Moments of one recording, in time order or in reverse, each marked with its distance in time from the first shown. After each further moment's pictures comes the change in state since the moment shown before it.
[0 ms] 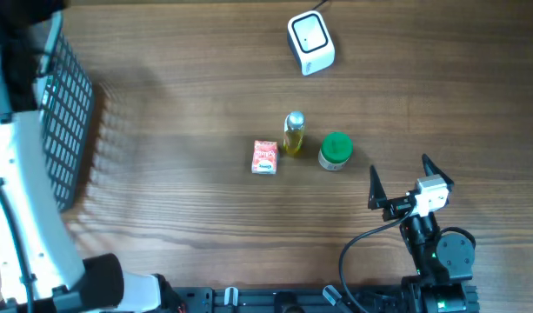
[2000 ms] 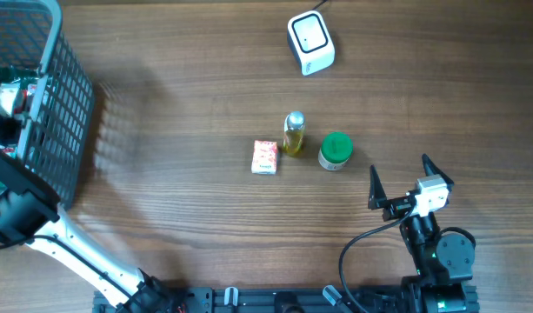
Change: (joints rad) left arm 0.522 0.722 -0.134 -0.101 0.346 0.676; right arm 0.000 0.000 0.000 0.000 0.000 0.000
